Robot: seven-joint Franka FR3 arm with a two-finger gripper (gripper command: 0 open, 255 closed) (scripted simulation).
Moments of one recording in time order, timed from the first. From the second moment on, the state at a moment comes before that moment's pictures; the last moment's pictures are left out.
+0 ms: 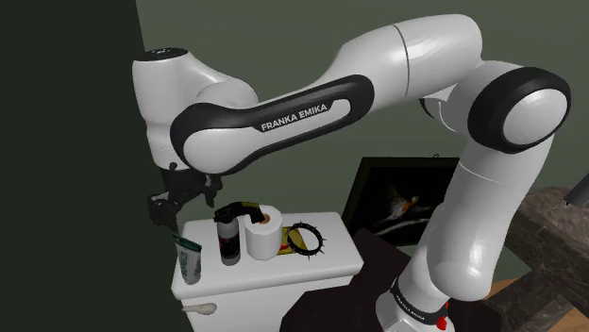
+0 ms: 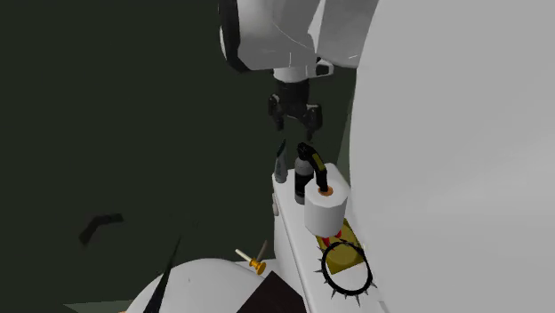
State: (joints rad) arm 0.19 0.14 0.51 -1.85 -0.15 1.96 0.68
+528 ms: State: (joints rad) arm 0.24 0.25 0.52 -1.77 -0.23 1.95 0.77
